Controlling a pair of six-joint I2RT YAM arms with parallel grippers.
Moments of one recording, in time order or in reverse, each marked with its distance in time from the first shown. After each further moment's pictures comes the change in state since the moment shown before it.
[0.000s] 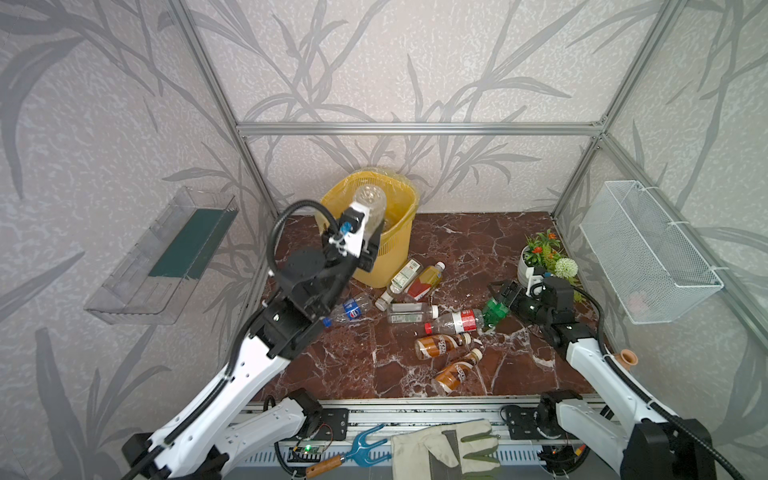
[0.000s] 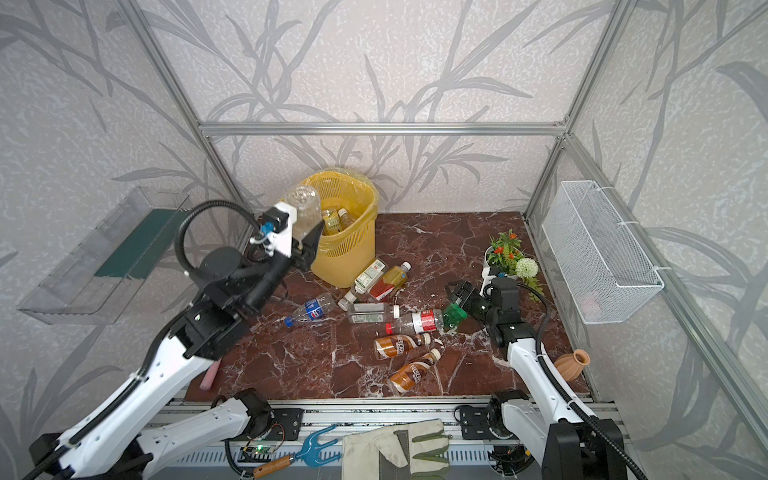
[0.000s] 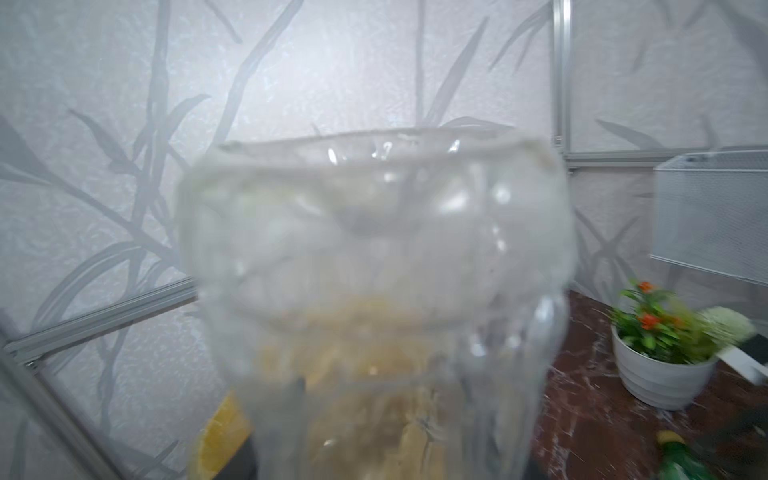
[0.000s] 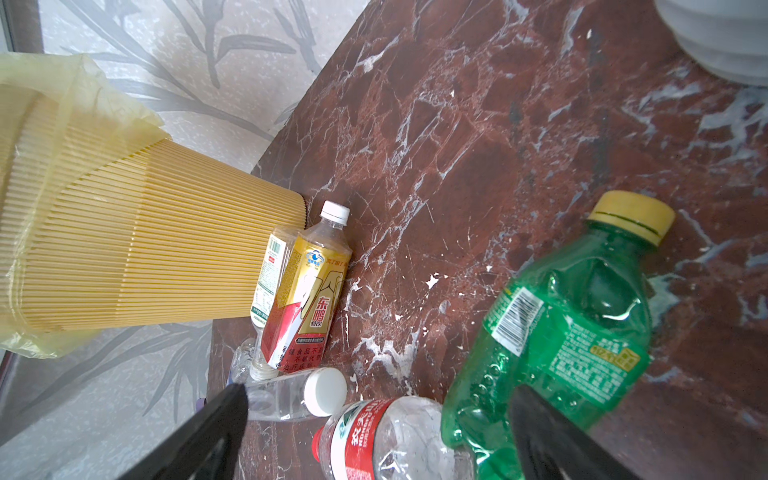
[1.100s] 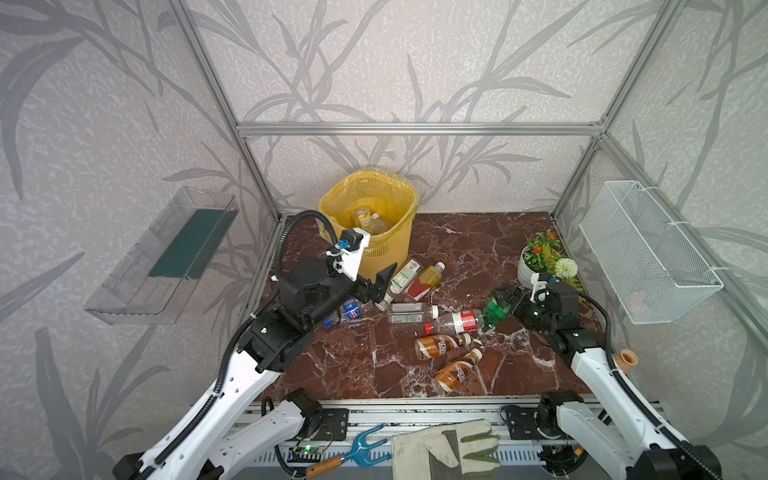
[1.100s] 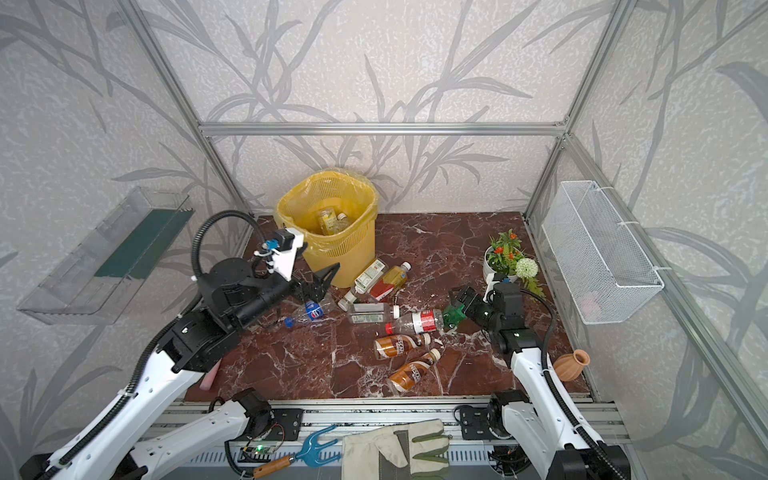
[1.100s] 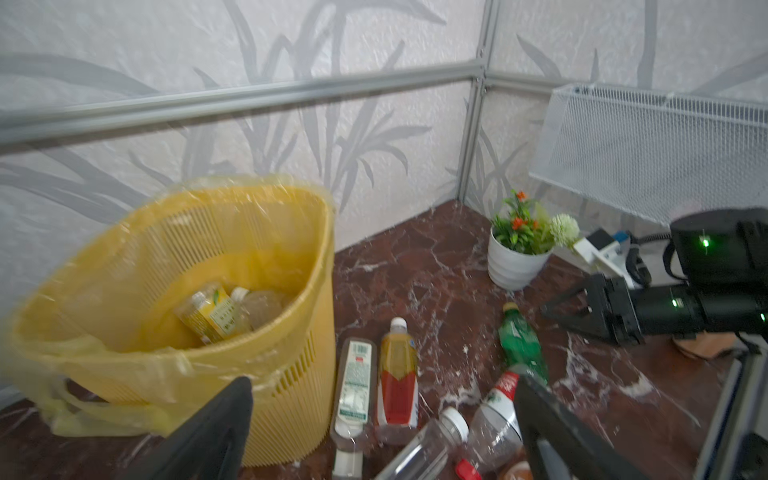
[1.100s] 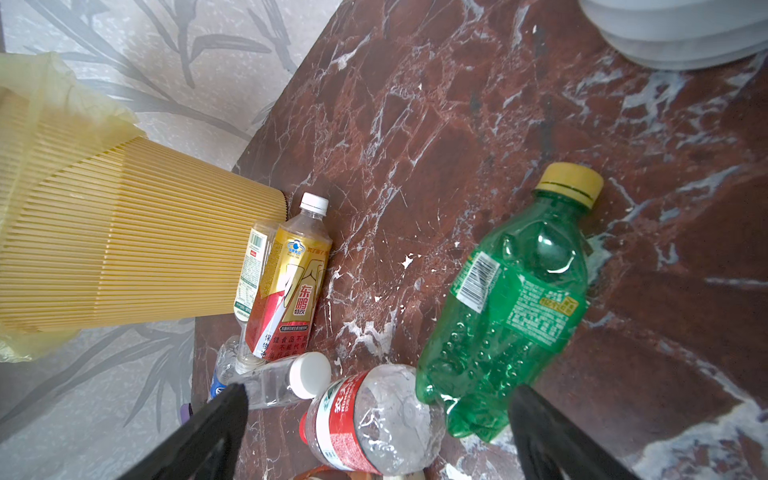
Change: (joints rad) left arm -0.104 -0.188 -0.200 -0.313 0.209 -0.214; right arm 0.000 -0.098 0.002 -0.154 0.057 -0.004
